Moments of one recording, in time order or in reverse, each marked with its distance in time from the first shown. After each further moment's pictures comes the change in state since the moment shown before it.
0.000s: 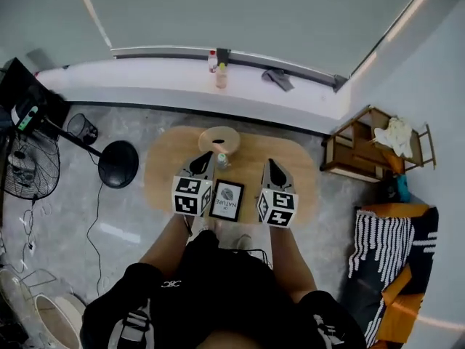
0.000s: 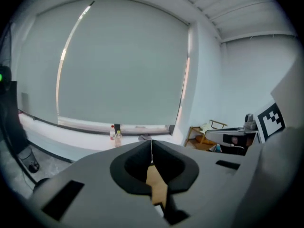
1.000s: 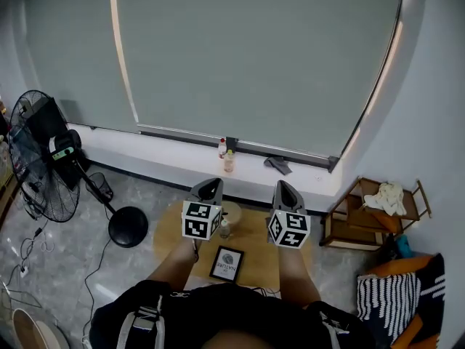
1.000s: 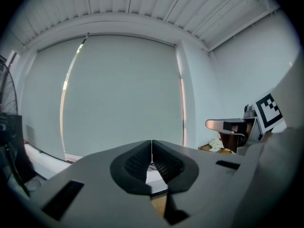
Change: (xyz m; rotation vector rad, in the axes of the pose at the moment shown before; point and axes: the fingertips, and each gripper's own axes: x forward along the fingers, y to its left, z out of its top) left arm -0.077 -0.082 0.163 0.161 -0.268 0.107; right arm -0.093 -0.032 0.190 -0.035 -0.371 0.086
